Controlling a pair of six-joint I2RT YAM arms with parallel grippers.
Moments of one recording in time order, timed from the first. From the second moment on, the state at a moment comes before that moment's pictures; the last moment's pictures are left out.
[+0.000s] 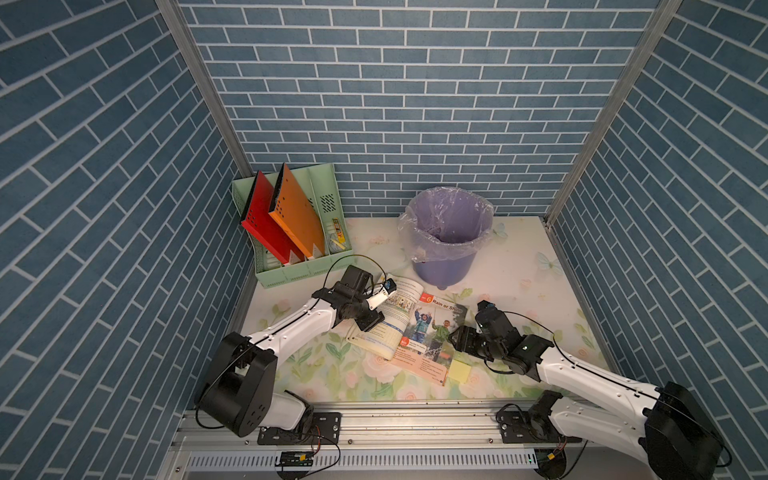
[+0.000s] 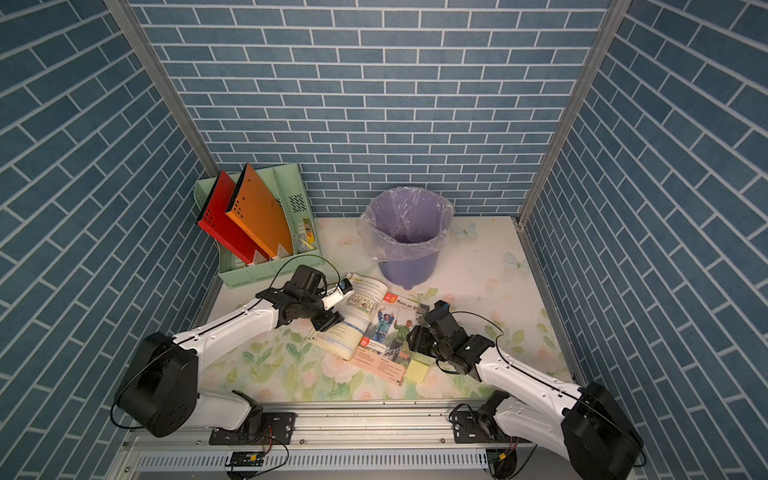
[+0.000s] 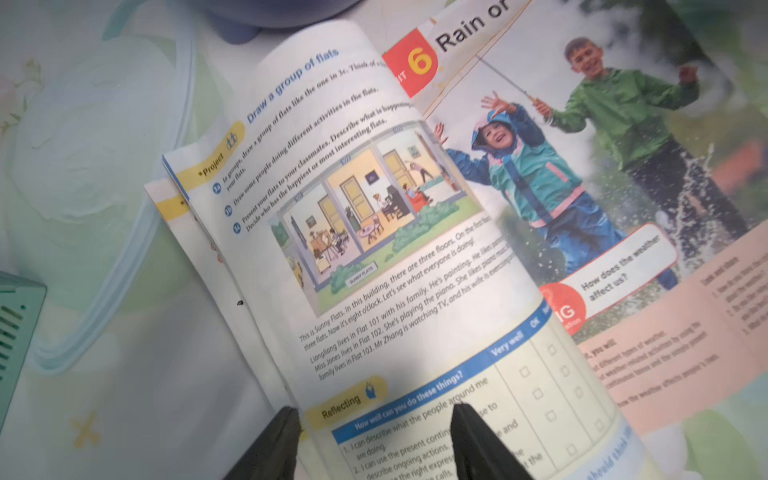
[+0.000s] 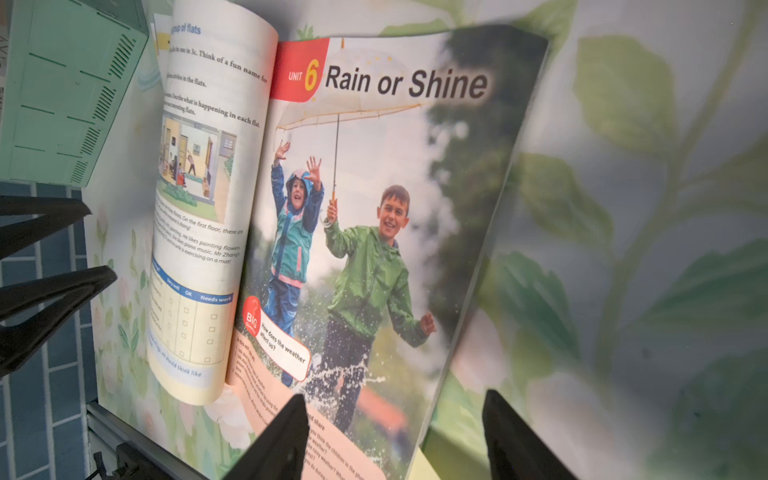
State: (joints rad) left arm -0.48 1.42 0.83 -0.44 0.20 0.49; right arm 0.79 1.04 0.46 -0.29 -0.07 0.94
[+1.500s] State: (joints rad) left arm -0.49 1.49 0.75 -0.38 0.16 0.53; right arm 1.12 1.14 0.33 0.02 0.04 1.30
